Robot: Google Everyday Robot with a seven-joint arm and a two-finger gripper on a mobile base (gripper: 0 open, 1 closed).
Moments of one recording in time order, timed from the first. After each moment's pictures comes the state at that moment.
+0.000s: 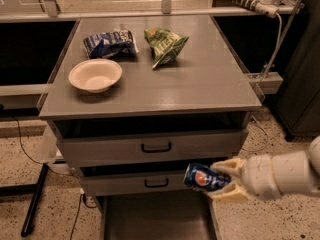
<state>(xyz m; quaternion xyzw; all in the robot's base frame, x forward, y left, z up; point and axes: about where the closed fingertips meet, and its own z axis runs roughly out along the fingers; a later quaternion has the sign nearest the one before) 0.400 -0.164 0.703 -0.56 0.72 0.22 0.34</state>
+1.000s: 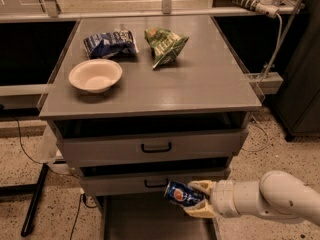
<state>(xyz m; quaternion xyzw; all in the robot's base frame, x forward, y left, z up) 0.410 -0.113 0.570 -0.55 0.71 0.23 0.37</state>
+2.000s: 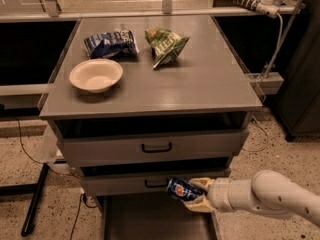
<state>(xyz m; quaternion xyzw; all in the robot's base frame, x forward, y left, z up) 0.442 -0.122 0.528 -0.53 0.74 0.21 0.36</state>
